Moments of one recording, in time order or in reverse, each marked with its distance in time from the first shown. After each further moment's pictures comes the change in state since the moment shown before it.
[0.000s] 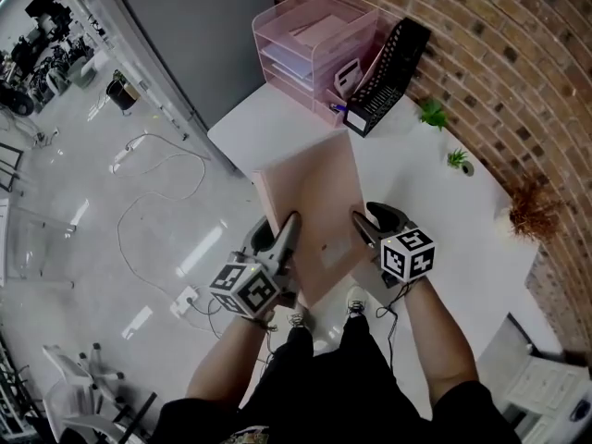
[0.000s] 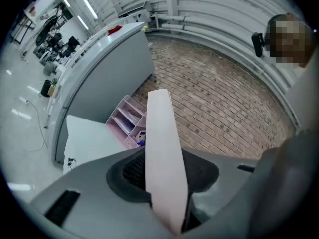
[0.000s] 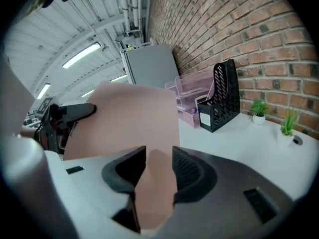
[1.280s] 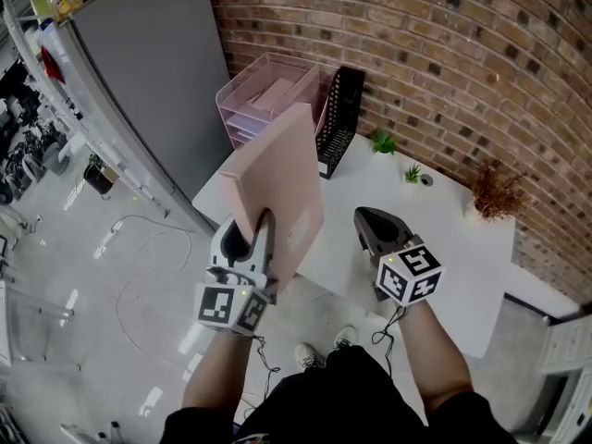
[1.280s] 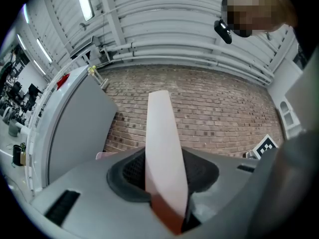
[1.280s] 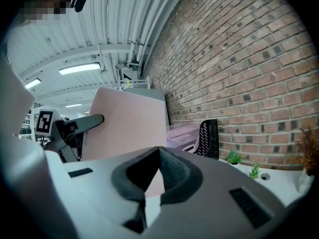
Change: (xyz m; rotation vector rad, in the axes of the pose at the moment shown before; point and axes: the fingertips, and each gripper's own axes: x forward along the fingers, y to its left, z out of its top) left arm -0.006 -0.089 0.143 0.482 -0.252 -0.179; right arm -0.107 0.050 0.144 -0.057 -0.391 -0.244
